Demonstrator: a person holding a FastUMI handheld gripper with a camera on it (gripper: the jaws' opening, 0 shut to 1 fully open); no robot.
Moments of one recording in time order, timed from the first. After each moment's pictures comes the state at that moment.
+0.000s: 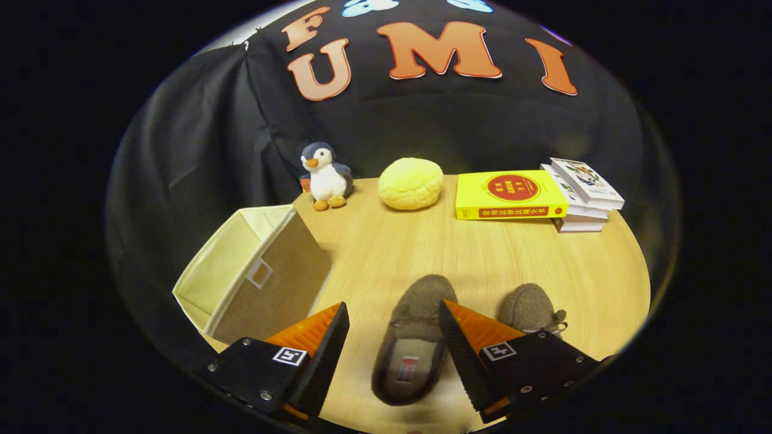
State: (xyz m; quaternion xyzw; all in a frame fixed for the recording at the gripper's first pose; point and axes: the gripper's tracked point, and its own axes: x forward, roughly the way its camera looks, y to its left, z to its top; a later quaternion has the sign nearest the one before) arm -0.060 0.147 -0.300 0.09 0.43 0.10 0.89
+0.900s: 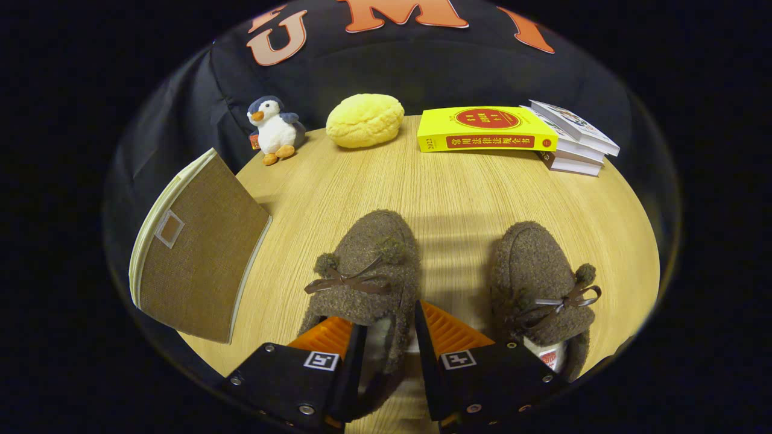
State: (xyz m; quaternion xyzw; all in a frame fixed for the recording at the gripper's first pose) arm -0.078 0.124 -0.408 0.09 0.53 0.06 0.84
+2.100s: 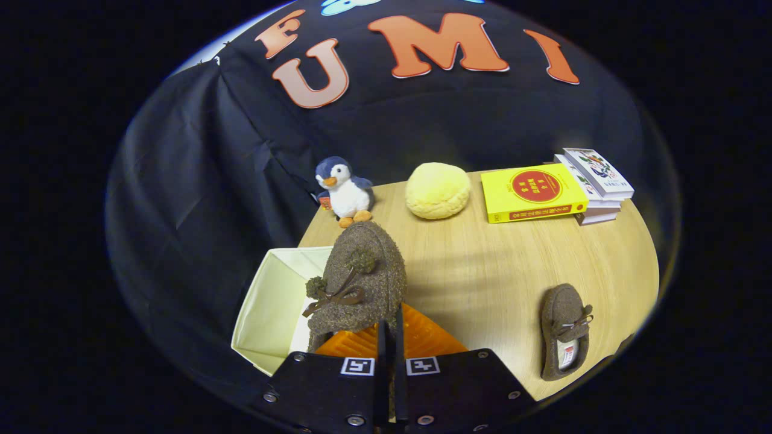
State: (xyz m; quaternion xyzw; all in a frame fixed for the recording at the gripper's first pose) arm -0.009 0.245 -0.213 0.16 0.47 0.11 0.86
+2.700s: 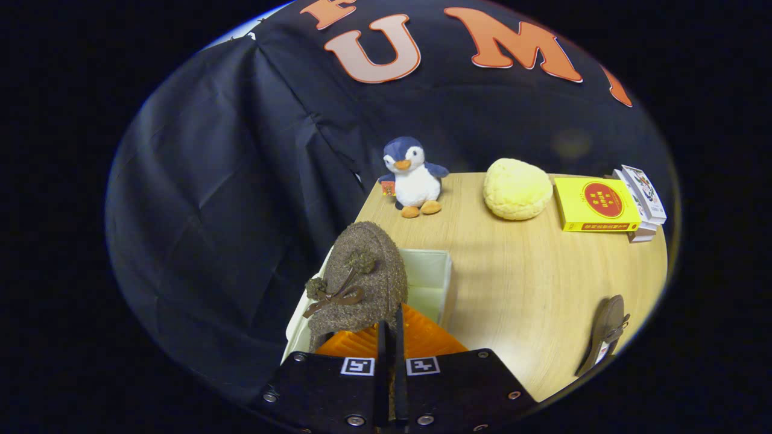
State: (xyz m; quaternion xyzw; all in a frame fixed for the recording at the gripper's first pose) arm 0.008 0.386 -0.208 0.15 0.50 0.18 0.84
